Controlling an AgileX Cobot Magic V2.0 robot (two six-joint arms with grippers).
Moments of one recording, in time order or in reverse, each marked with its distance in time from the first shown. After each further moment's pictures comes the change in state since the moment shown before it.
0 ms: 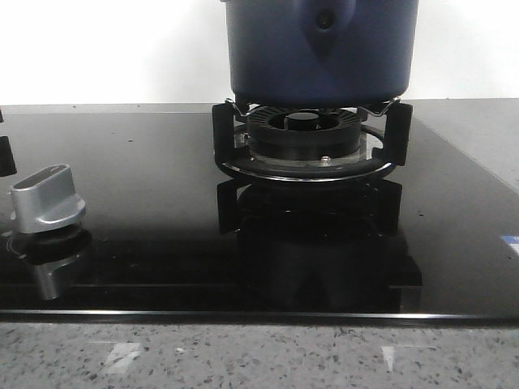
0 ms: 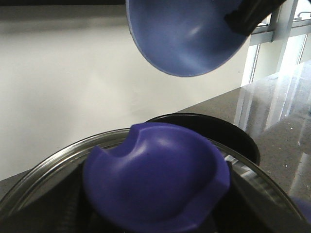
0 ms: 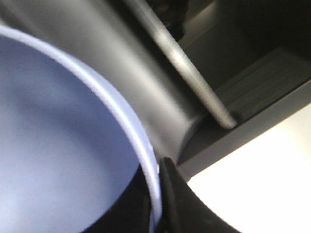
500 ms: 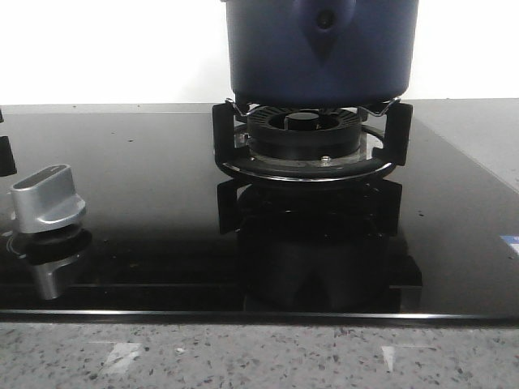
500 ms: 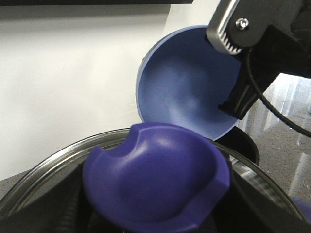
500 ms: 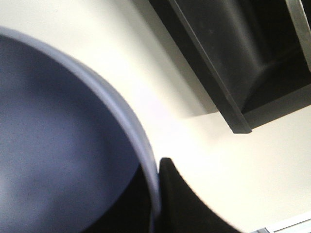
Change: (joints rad) left arm 0.000 0.000 0.000 0.000 0.000 0.000; right arm 0.000 0.006 0.183 0.092 0.064 0.057
